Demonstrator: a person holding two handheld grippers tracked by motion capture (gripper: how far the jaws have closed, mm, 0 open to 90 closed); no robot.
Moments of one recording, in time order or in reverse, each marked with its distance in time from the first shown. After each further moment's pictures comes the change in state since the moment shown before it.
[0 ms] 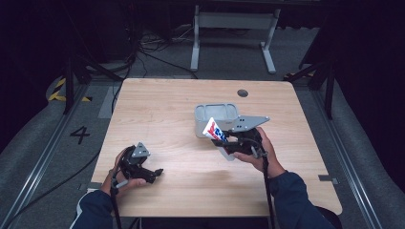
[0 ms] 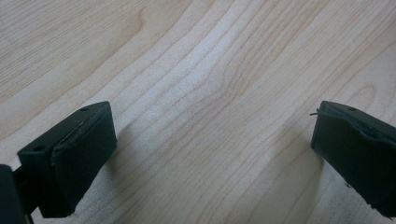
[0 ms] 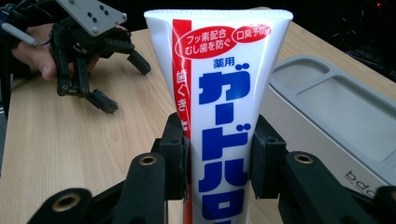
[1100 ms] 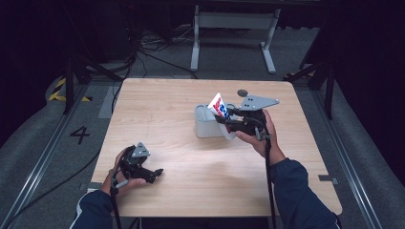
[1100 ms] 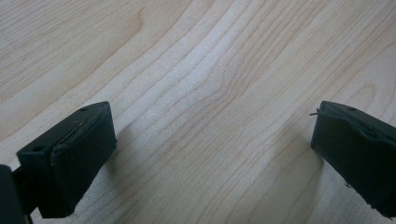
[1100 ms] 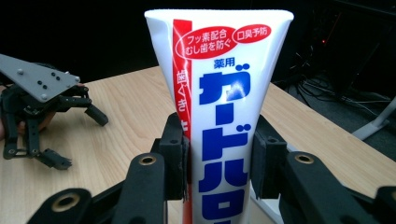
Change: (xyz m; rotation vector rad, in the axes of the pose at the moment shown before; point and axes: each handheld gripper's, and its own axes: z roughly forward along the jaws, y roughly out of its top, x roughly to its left) left arm 0.000 0.000 0.000 0.000 -0.001 0.001; right arm -0.034 0.031 -0.010 -0.133 -0.119 0.023
